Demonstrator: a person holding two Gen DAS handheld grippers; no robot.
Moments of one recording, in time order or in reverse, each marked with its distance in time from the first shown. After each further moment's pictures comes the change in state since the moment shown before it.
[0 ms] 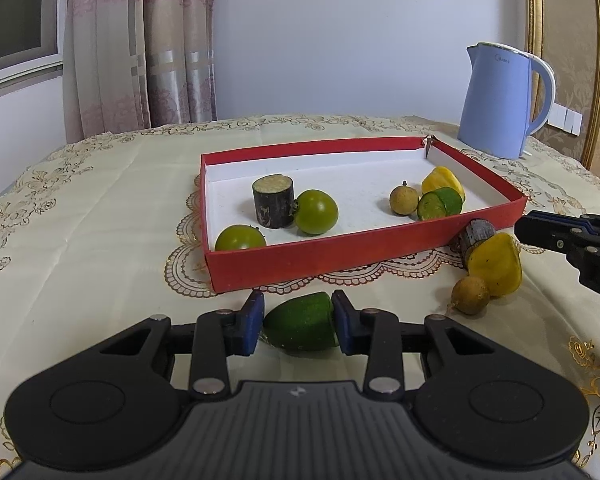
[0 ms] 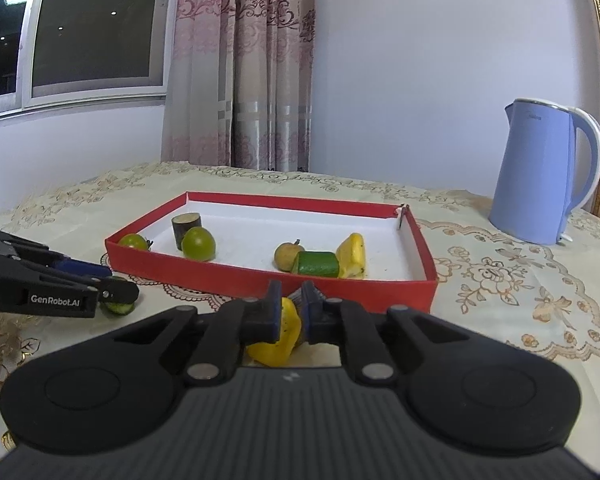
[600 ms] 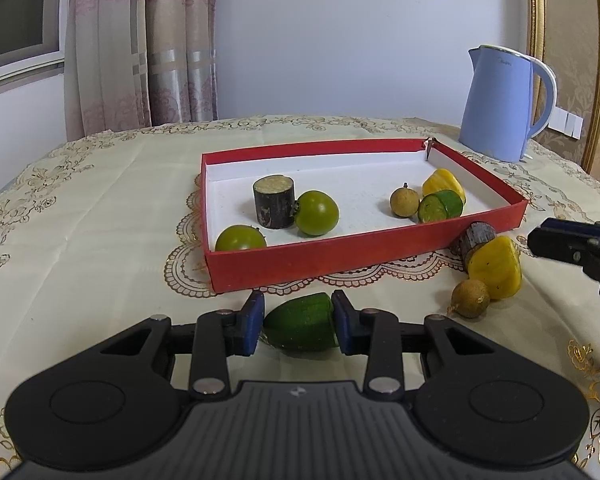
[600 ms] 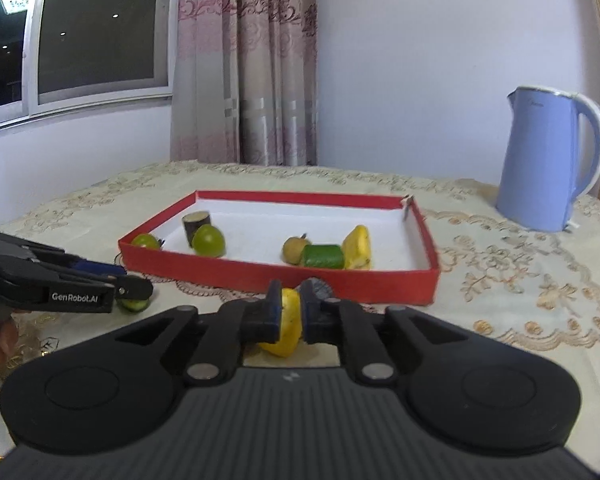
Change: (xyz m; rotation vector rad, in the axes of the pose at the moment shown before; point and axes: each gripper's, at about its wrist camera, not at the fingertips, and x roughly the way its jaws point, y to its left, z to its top) left arm 0.000 0.001 0.000 -0.009 -0.003 -0.004; right arm -0.013 -0.005 0.003 0.030 0.022 0.034
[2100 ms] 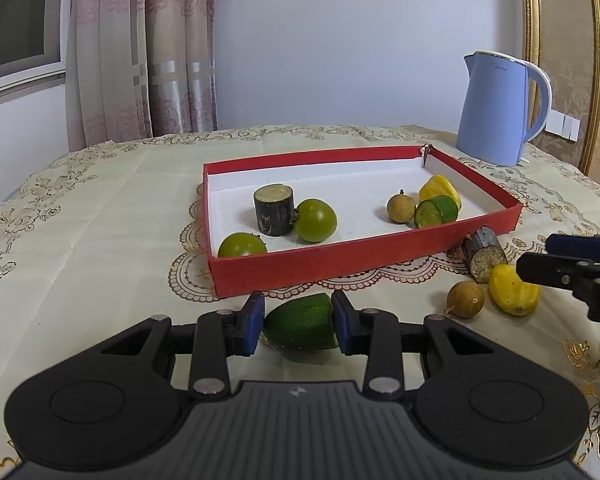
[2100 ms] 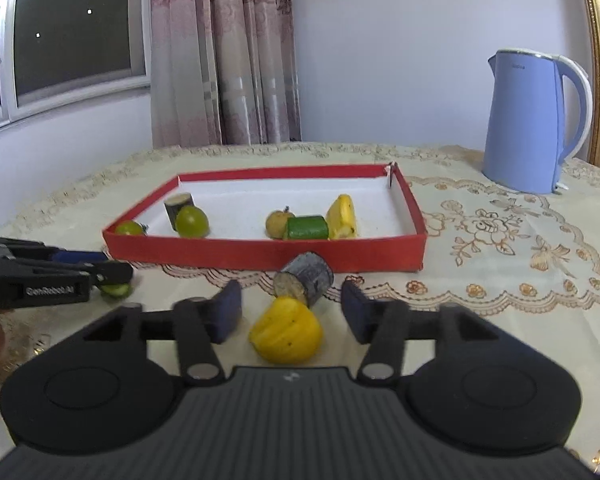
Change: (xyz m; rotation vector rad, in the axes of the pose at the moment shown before) left arm -0.007 -0.001 -0.001 0.009 -0.026 0.004; right arm 0.004 -0.008 -0.007 0.076 0.060 -0.024
